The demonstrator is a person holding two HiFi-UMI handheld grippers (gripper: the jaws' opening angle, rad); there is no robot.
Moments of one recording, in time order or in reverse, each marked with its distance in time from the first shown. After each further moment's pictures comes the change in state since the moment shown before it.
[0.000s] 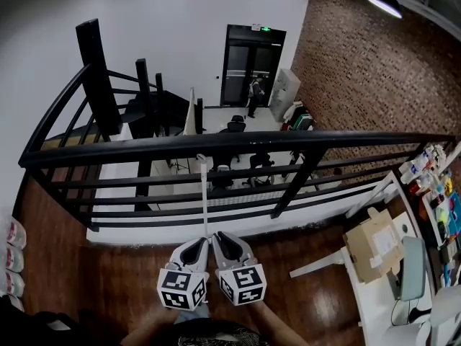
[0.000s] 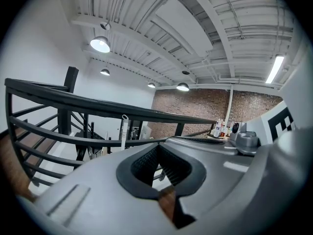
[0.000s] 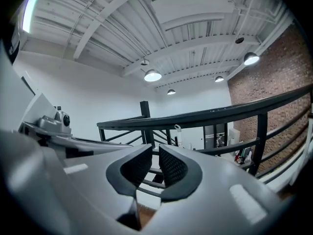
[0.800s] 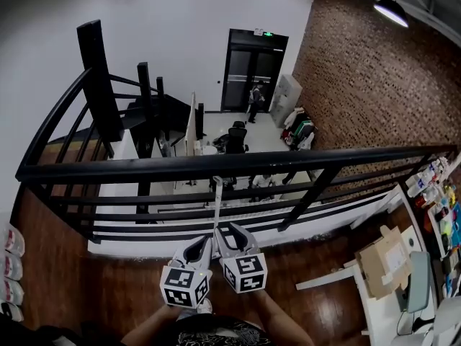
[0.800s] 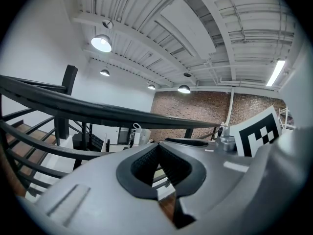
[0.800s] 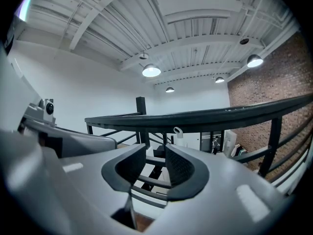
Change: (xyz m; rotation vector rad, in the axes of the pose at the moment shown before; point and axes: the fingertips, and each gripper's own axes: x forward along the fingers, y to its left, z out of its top) left arm 0.053 0.080 0.039 -0.006 -0.019 -0.020; right arm 0.119 -0.032 0.012 -0.043 0.038 -0.046
